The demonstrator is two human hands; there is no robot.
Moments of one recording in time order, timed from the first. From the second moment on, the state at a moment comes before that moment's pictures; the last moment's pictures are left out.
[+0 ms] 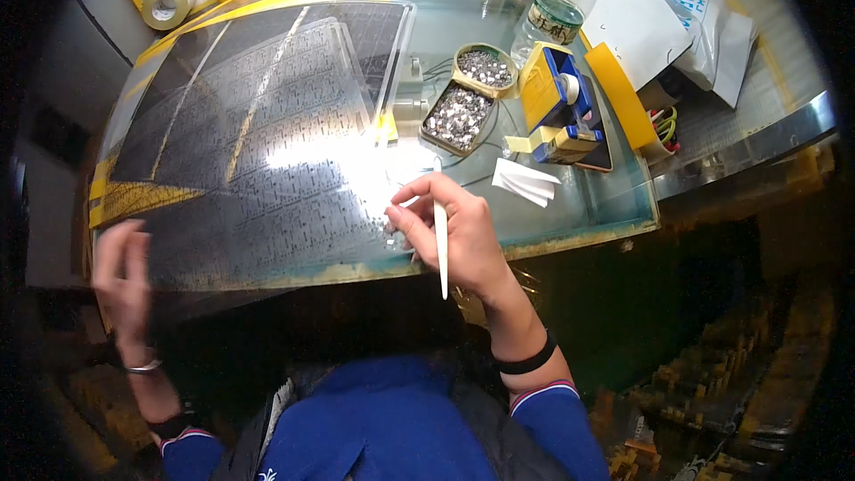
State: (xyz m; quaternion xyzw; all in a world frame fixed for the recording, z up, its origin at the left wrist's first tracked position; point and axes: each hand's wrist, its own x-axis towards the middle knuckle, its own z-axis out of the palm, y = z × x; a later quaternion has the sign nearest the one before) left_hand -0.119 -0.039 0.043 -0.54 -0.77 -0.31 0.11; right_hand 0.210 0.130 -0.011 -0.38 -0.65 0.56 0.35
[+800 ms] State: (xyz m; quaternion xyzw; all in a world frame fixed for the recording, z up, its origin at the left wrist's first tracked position) left_hand 0.043 0.023 -0.028 -0.79 -0.49 -0.36 0.08; right_hand 0.244 0.108 -0.022 -0.19 -0.86 0.20 0.43
